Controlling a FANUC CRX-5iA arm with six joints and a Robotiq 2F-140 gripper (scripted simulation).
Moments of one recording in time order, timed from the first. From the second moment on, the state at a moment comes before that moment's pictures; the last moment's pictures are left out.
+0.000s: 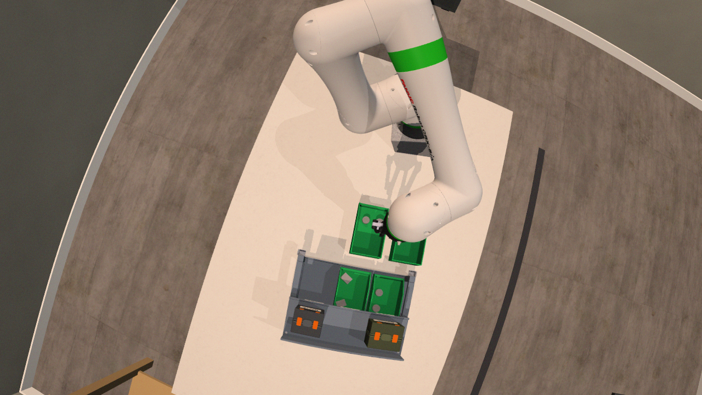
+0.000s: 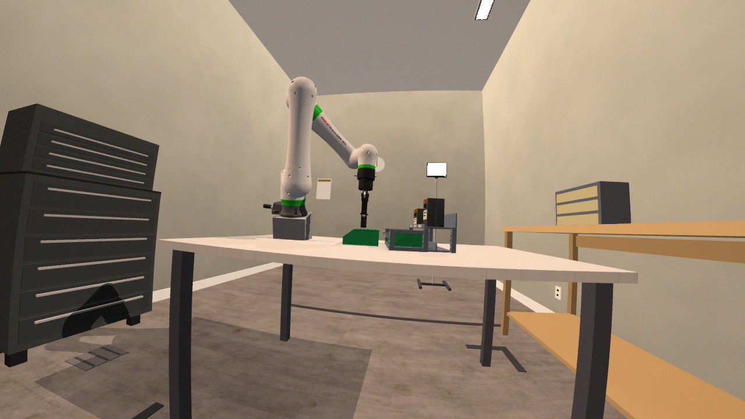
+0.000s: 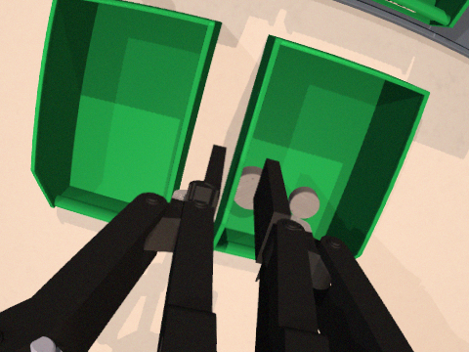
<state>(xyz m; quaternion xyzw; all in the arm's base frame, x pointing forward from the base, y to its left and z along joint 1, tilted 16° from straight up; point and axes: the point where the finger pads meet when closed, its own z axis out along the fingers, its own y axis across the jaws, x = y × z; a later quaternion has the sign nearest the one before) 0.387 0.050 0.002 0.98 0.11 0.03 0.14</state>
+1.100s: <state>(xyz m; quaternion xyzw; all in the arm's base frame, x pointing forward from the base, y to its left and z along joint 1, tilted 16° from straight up) 0.390 0.040 -0.035 0.98 0.11 0.03 0.14</state>
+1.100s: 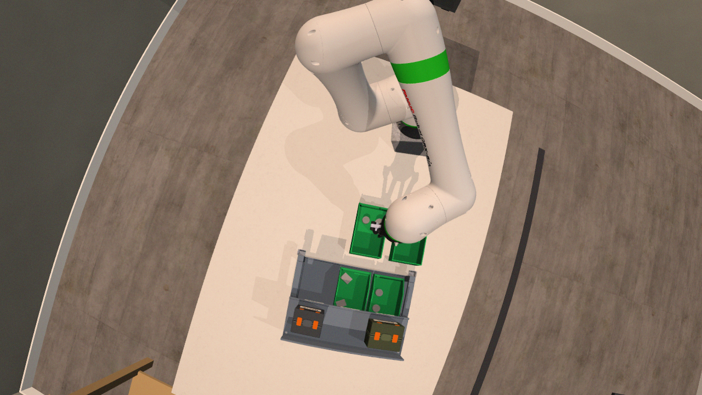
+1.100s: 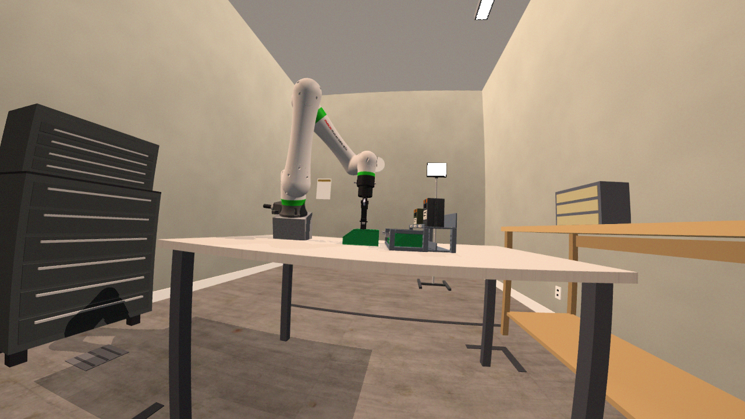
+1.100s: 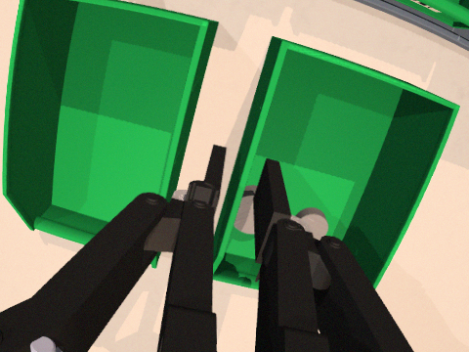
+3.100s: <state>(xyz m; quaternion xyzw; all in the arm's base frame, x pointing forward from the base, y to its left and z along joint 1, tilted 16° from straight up) 0.389 0.041 -0.034 0.98 0.11 0.03 0.14</state>
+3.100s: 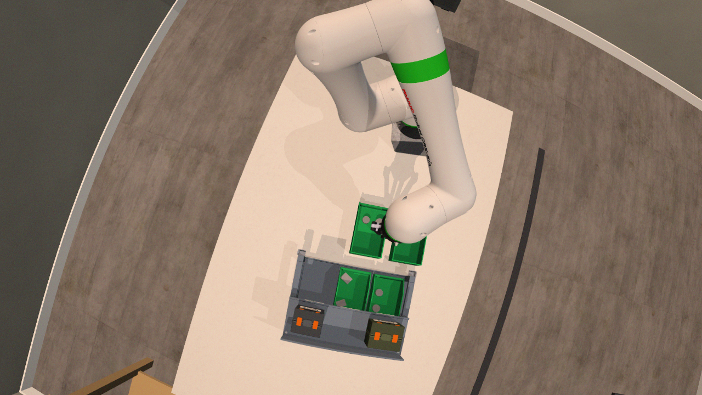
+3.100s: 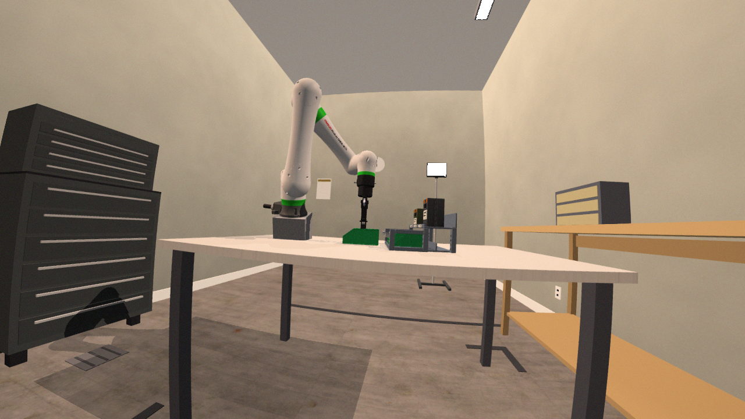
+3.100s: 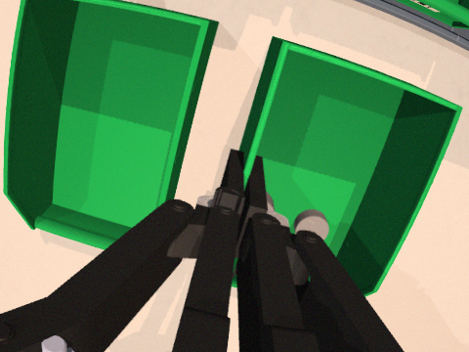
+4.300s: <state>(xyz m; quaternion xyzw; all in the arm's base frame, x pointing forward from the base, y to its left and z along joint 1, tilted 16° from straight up) 0.389 0.032 -0.001 0.98 0.11 0.03 0.14</state>
